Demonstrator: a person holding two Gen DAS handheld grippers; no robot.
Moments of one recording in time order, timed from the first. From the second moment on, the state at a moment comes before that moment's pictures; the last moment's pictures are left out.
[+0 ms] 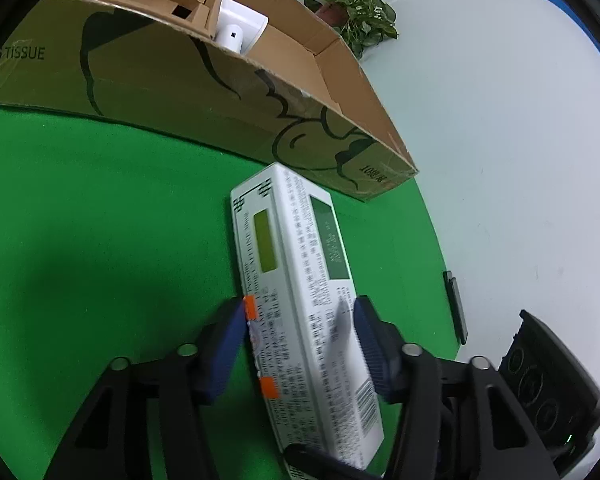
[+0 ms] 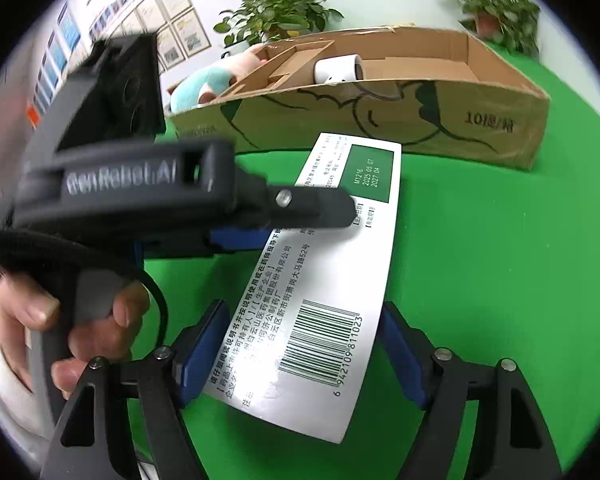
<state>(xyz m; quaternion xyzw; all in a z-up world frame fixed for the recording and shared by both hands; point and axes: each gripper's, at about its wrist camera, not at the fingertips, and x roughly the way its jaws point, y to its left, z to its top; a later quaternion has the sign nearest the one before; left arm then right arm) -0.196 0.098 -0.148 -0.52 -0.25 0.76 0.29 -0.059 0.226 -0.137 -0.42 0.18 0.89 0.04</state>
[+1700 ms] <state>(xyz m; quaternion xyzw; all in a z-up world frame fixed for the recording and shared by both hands) -0.222 0.102 0.080 -0.36 -0.13 0.85 0.38 -0.095 0.279 -0.018 -0.28 0.09 0.95 0.11</state>
